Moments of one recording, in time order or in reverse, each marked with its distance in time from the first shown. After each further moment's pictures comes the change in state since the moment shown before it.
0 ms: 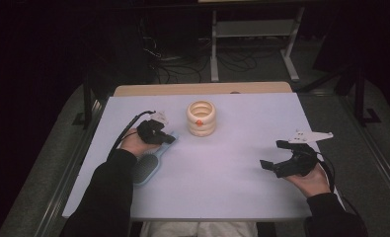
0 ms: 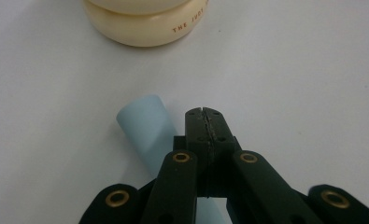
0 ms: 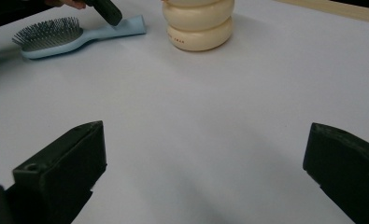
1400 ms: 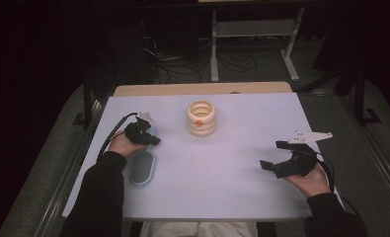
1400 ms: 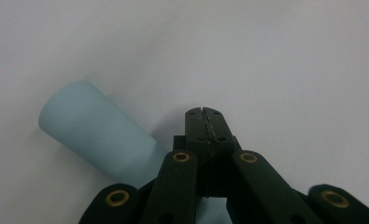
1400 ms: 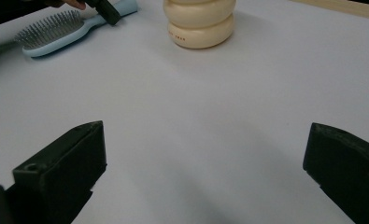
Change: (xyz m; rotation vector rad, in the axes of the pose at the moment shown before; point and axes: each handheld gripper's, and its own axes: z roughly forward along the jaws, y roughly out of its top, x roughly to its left) left arm 0.032 -0.043 -0.010 0.075 0.058 -0.159; right arm 0.000 0.000 0.001 0.009 0.003 0.001
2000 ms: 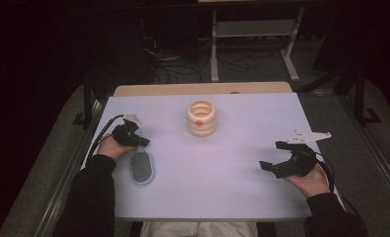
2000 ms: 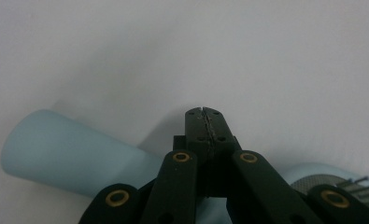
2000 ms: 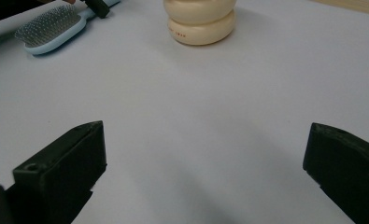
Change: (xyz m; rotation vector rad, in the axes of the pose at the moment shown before) left arm 0.014 -0.031 -0.019 -0.005 0.027 -0.058; right arm 0.000 0.000 0.001 0.011 0.002 -0.001
